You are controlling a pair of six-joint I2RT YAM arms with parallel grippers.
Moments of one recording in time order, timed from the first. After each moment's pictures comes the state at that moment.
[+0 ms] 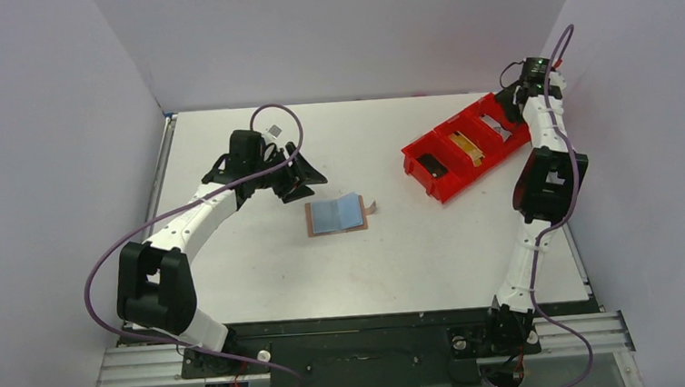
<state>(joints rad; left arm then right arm) -0.31 1.55 1.15 -0.31 0.58 -0.85 -0.26 2.30 2.13 -0.59 0.06 0.82</state>
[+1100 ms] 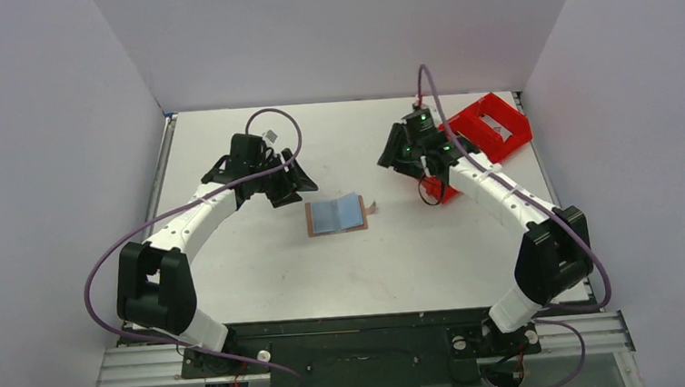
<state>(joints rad) -0.31 1.55 1.15 -0.42 0.42 -0.74 0.38 1.58 1.35 -0.52 0.06 0.72</state>
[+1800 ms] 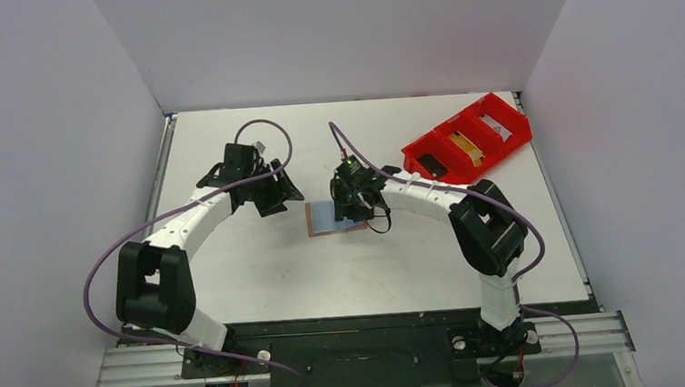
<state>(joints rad) -0.26 1.55 1.09 -0.45 0.32 -0.68 0.73 1.91 1.35 -0.48 0.03 0.67</state>
